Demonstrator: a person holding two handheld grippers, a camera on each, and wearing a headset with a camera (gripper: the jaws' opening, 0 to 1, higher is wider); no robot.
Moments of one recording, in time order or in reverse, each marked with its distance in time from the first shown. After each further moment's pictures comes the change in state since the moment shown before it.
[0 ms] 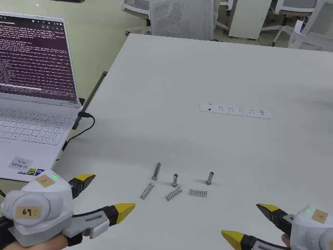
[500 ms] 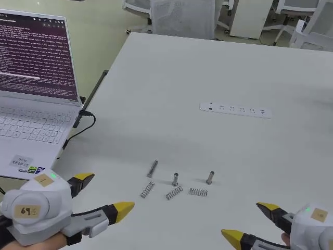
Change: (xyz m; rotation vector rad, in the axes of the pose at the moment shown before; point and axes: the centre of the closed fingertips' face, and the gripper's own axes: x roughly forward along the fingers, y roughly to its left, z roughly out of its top) left arm -0.001 0.000 -0.002 -0.005 0.002 0.001; right arm 0.000 0.001 -0.001 -0.004 0.008 0.002
